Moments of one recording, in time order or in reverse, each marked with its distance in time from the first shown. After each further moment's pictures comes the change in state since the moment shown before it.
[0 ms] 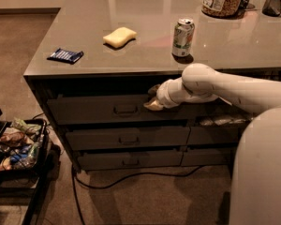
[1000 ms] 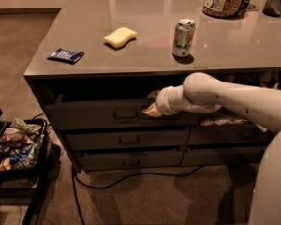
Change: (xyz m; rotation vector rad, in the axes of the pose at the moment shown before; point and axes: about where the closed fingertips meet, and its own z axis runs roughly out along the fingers) arm -0.004 0.027 -0.006 0.025 -0.029 0.007
